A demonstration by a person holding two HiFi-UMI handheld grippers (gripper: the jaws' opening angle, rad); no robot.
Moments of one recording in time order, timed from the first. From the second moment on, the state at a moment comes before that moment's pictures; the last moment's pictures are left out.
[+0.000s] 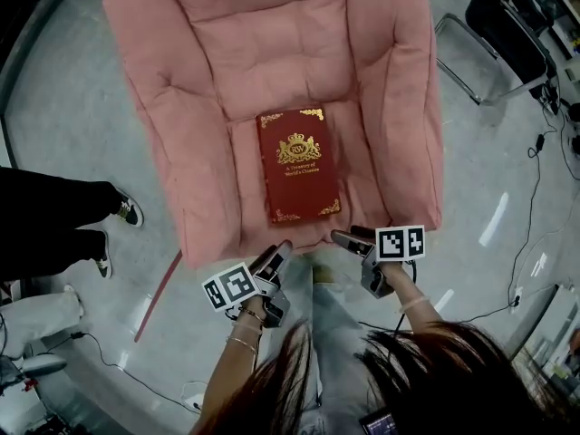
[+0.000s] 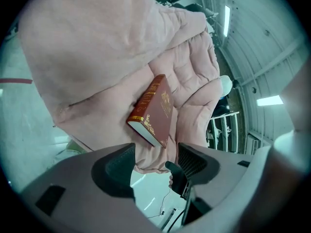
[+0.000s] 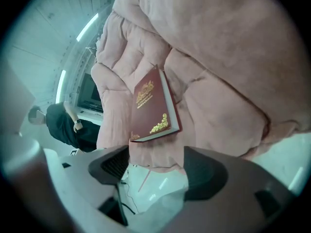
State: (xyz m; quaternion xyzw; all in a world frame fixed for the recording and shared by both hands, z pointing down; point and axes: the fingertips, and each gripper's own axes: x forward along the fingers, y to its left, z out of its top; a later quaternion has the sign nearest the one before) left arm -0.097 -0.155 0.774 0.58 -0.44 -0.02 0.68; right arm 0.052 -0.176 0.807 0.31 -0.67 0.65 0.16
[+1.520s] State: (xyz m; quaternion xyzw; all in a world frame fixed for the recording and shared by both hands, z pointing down) left arm -0.092 -0.086 0.613 0.58 -0.50 -0.10 0.64; right arm 0.071 -0.115 0.631 0.25 -0.75 0.59 0.19
